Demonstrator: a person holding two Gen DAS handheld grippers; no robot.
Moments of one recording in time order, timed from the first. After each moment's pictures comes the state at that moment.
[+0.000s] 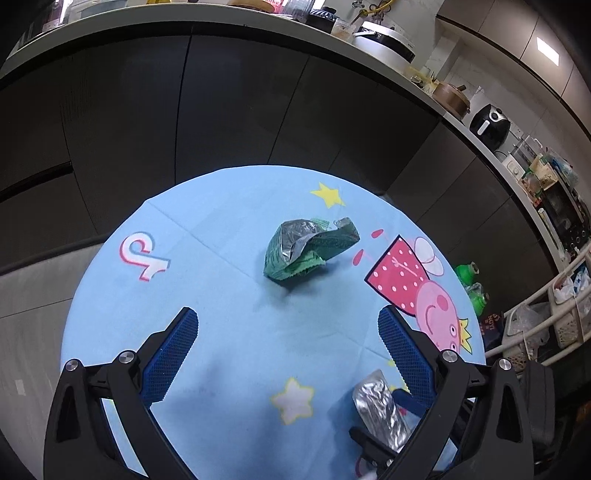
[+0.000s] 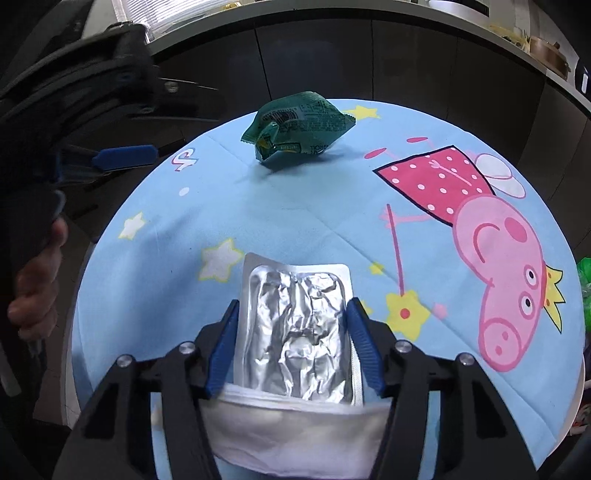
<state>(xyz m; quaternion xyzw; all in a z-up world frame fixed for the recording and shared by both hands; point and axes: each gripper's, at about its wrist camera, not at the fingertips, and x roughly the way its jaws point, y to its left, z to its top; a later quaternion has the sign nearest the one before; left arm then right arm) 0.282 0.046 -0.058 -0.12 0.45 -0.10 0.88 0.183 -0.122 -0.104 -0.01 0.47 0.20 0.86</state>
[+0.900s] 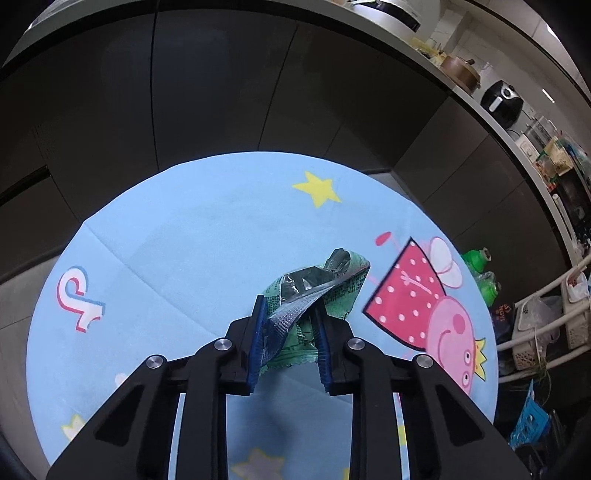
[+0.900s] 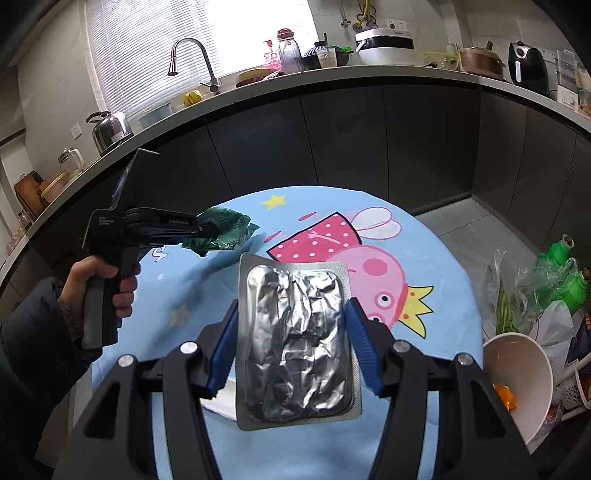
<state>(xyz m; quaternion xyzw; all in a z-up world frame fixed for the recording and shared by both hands) 0.342 -0.004 -0.076 -0.10 0.49 -0.11 0.86 0.146 -0.259 -0.029 0.07 0.37 0.14 0.92</state>
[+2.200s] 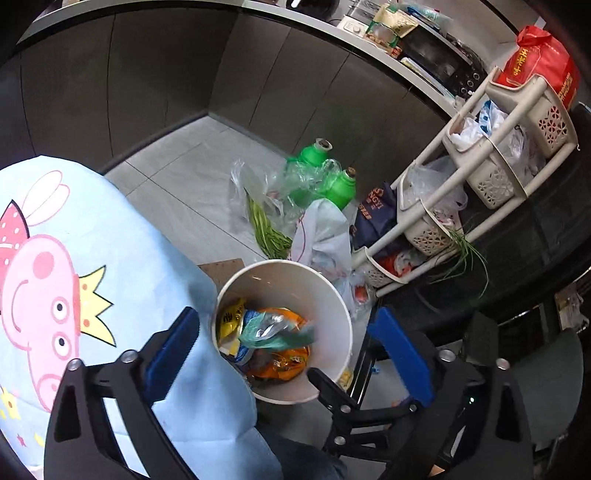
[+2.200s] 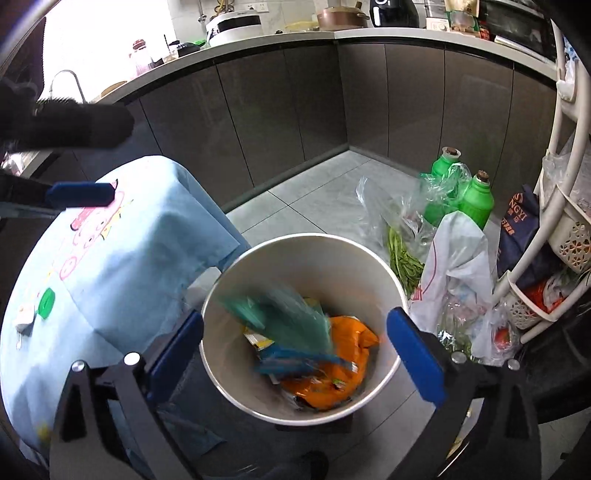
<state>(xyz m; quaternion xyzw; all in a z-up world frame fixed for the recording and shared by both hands) 0.214 -0.363 -0.082 0.00 0.50 -0.37 0.78 0.075 -0.496 -0.161 0.12 0.40 -0.05 0.91</state>
